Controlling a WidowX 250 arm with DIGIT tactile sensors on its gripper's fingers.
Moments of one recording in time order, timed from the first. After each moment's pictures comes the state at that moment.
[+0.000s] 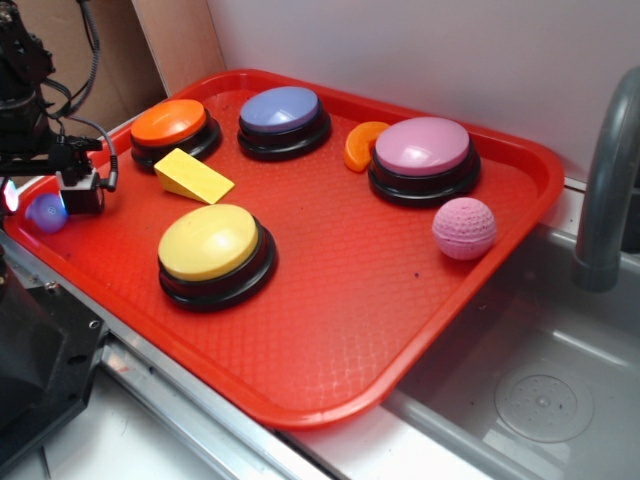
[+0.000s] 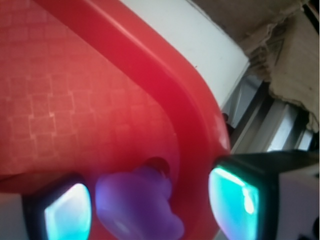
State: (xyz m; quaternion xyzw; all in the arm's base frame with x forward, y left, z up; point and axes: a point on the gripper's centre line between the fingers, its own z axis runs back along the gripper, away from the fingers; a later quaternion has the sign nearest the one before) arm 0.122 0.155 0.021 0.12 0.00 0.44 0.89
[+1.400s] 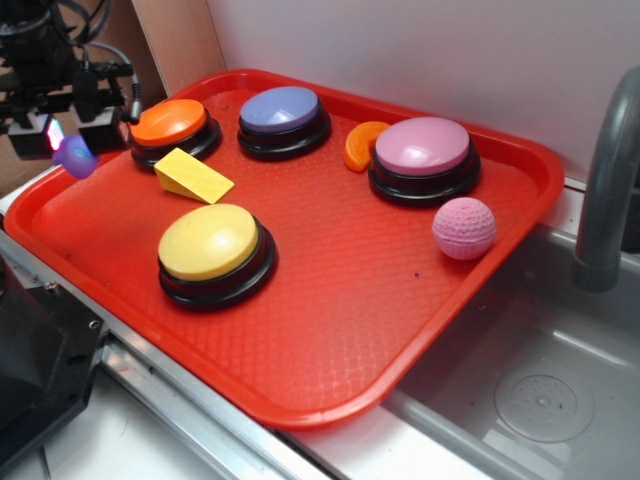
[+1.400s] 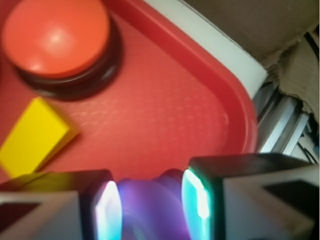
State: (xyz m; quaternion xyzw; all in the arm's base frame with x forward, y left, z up) arm 0.159 0.084 0.088 0.05 -0.06 0.40 0.91
